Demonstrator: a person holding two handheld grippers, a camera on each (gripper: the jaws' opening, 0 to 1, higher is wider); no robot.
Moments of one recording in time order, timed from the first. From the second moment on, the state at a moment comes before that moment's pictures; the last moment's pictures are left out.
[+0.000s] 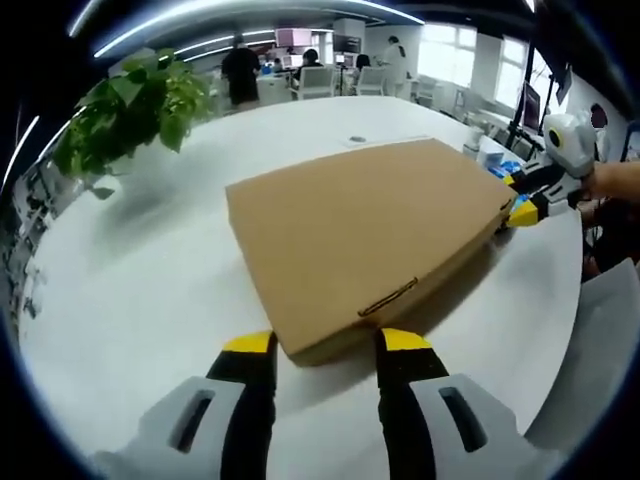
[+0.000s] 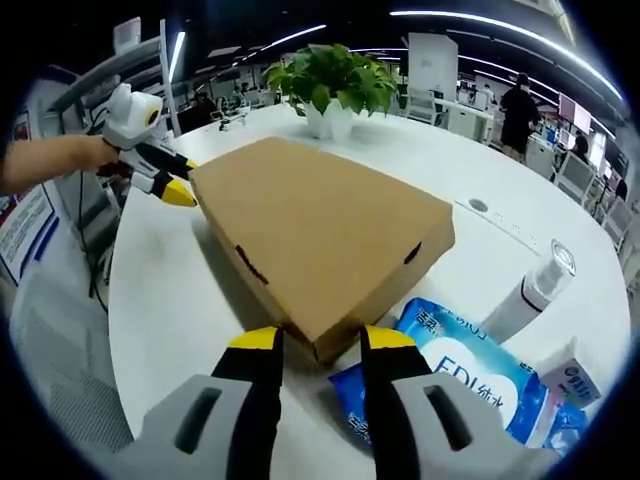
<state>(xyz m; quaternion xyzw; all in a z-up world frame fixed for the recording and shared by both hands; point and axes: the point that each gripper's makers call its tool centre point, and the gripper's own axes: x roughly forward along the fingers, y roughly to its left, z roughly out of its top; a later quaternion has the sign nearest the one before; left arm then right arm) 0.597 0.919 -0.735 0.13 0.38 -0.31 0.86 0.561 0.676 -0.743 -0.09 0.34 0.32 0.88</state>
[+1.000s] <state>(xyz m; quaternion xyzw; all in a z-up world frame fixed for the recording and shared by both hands) 0.545 0.913 -0.698 0.12 0.33 -0.32 0.88 0.510 0.615 -0.709 -0.07 0.30 0.25 0.92</state>
